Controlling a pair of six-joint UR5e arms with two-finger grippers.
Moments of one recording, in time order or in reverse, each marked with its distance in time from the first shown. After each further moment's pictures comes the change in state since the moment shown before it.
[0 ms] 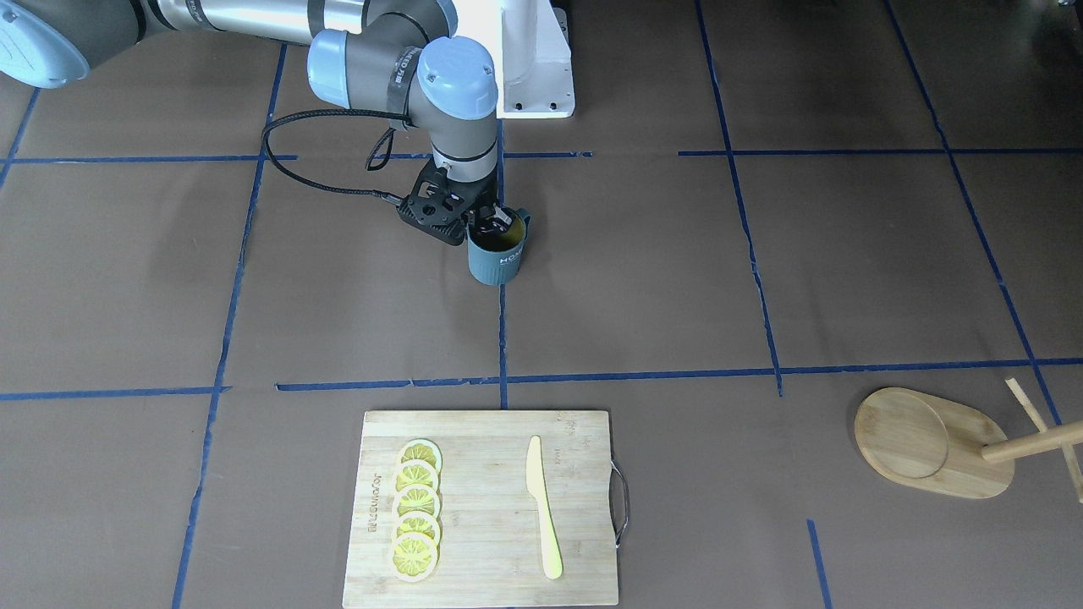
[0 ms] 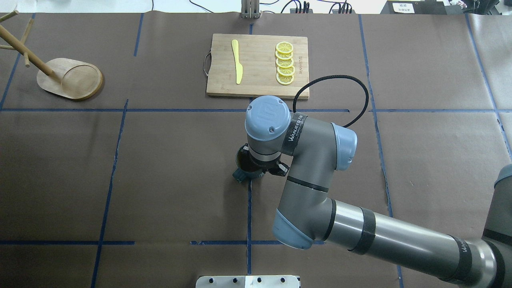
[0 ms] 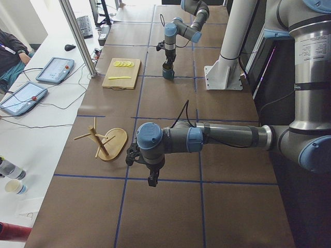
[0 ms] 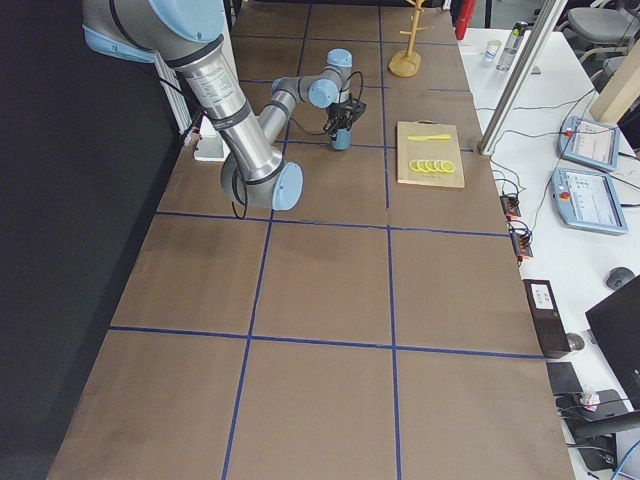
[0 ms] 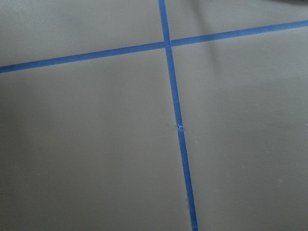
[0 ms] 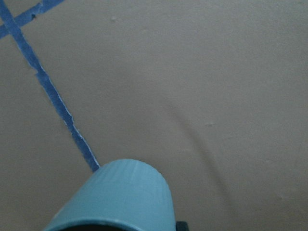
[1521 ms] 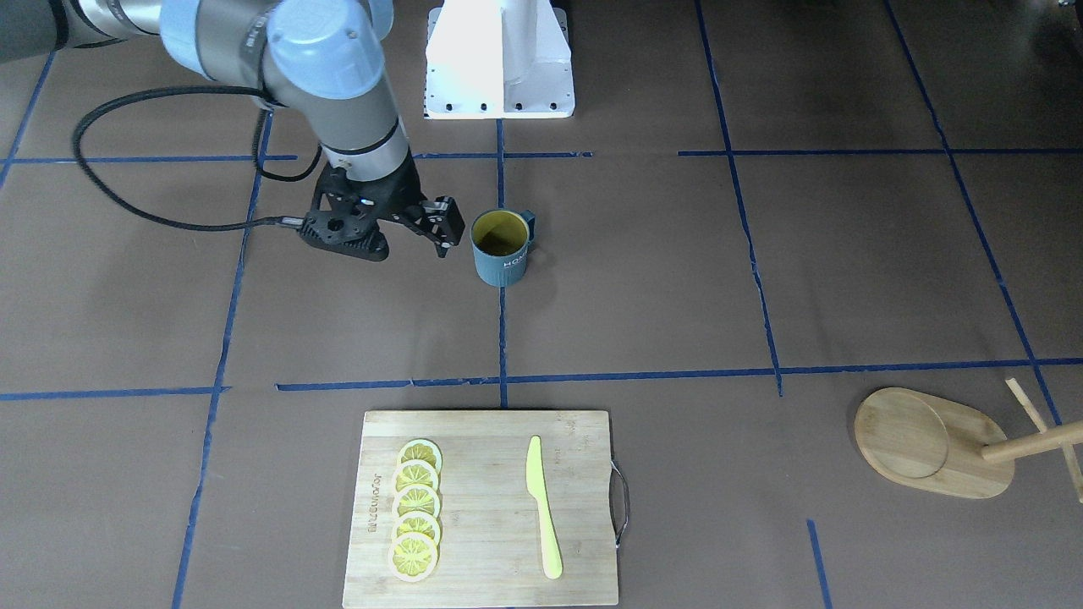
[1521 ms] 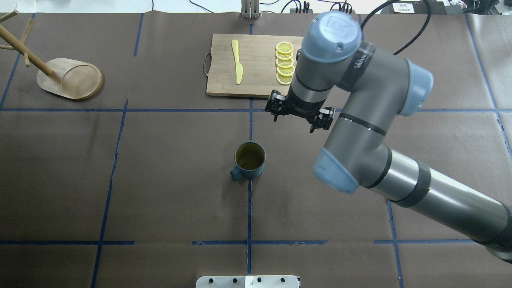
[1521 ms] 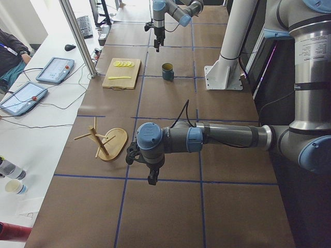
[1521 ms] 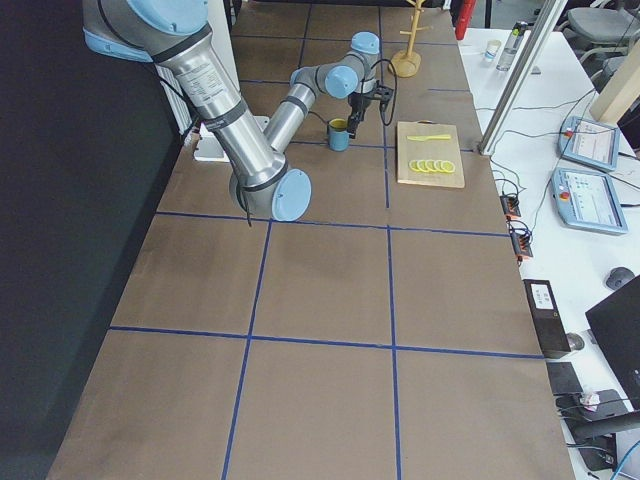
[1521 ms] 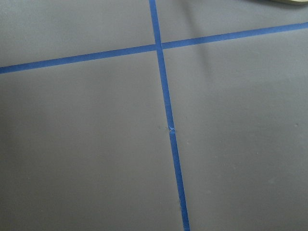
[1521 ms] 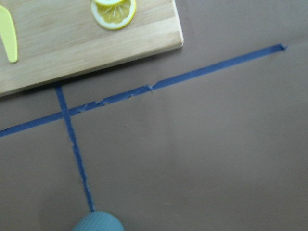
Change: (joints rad) left arm 0.002 -0.004 0.000 -0.021 -0.029 0.003; right arm 0.292 -0.100 0.187 -0.110 0.212 -0.496
